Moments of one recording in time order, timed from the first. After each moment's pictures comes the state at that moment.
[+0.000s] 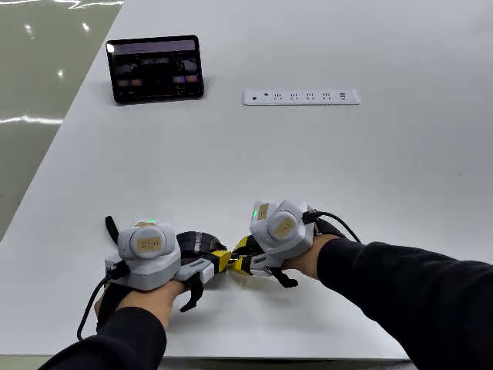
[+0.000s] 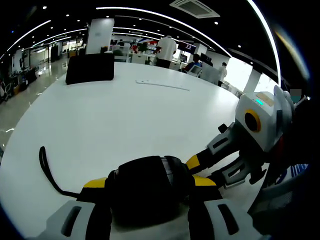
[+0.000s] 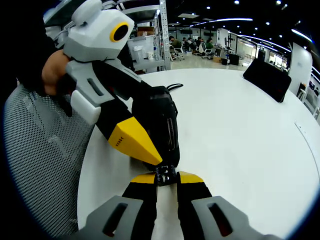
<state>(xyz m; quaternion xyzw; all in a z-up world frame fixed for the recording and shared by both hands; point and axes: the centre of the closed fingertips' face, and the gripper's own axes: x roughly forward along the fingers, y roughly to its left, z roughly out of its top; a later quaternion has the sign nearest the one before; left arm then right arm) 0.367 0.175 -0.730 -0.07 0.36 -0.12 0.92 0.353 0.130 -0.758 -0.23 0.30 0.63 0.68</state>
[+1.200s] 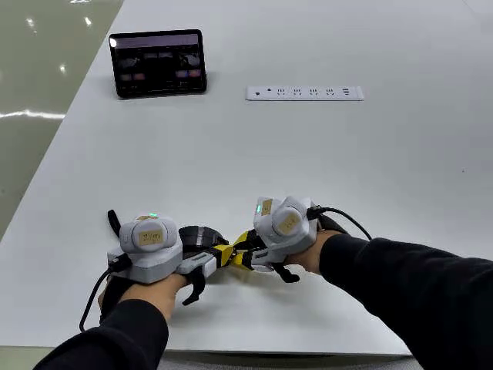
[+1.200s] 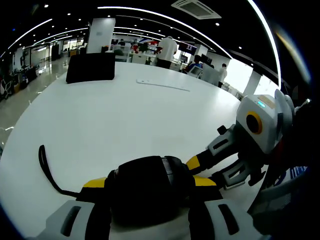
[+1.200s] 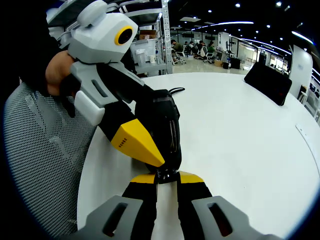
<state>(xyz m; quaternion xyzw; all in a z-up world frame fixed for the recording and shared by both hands) 0.368 0.176 -0.731 -0.08 0.36 -0.12 0.92 0.350 0.130 -0.756 -0.22 0.28 0.64 0.68</state>
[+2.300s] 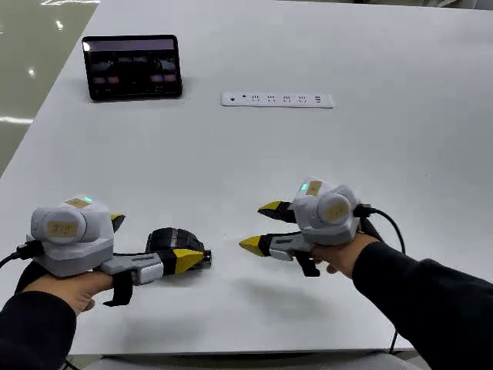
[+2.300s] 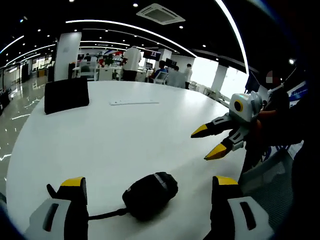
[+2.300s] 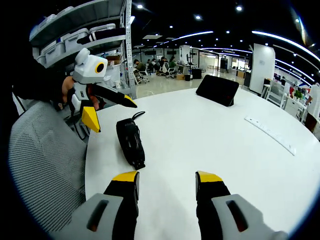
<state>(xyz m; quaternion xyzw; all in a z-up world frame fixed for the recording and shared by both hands) 0.359 0.190 -0.665 -0.03 0.30 -0.26 0.92 0.380 0.032 -0.677 -0.15 0.24 0.52 0.81</state>
